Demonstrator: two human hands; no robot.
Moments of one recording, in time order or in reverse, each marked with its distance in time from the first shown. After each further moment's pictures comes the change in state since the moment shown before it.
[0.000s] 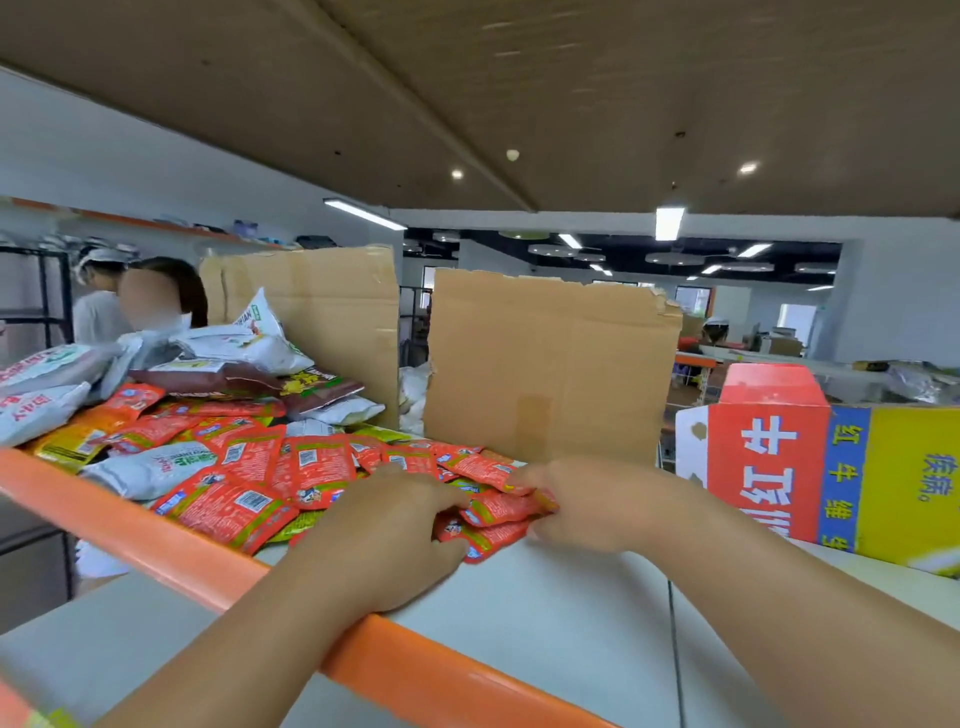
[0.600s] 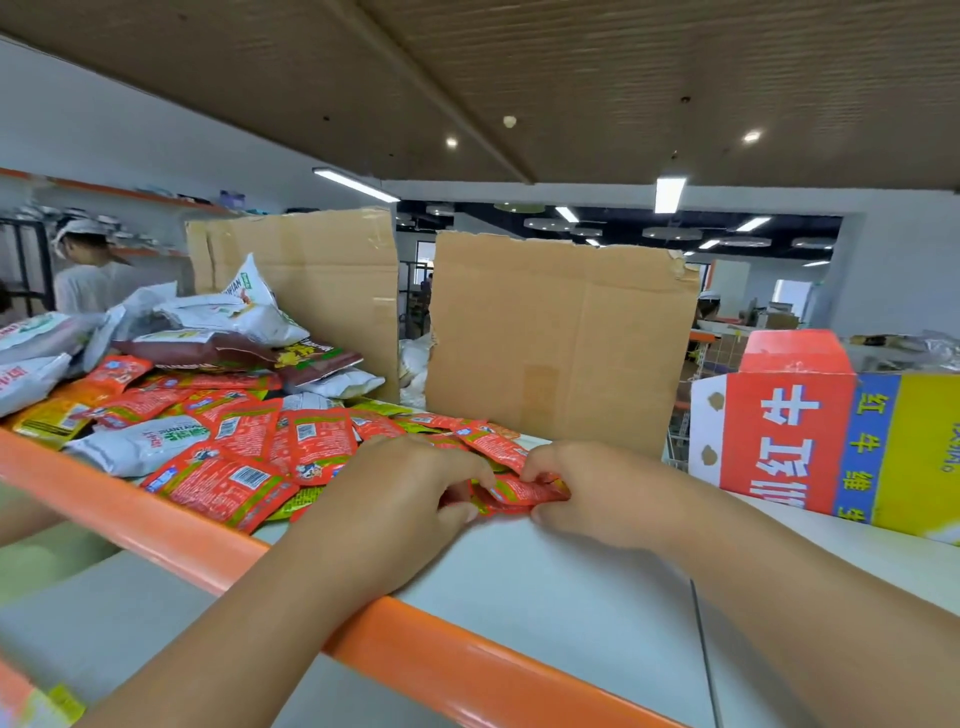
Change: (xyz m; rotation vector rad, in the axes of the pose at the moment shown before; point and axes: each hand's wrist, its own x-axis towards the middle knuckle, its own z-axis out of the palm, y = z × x) left_hand -0.003 -0.001 -0.002 -0.159 0.182 0.153; right_hand 0.007 0.002 0.027 0.132 0.120 0.026
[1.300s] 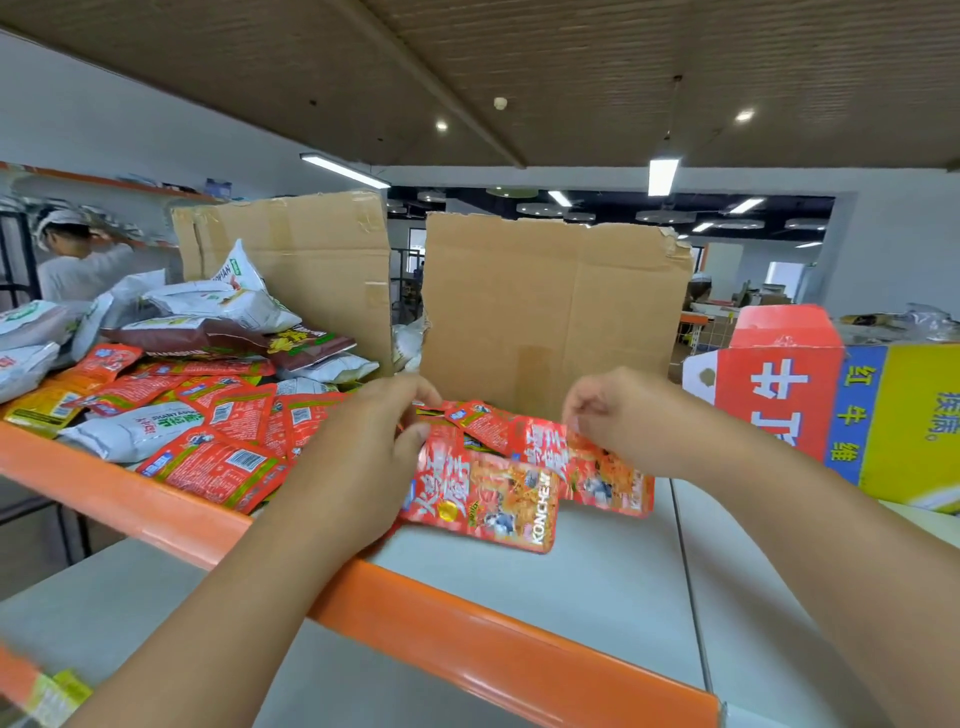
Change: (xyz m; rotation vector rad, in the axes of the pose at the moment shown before) left_hand -0.002 -0.008 -0.007 -0.242 0.216 -0.230; right_hand -0.014 0.010 -0.040 0.219 0.171 0.128
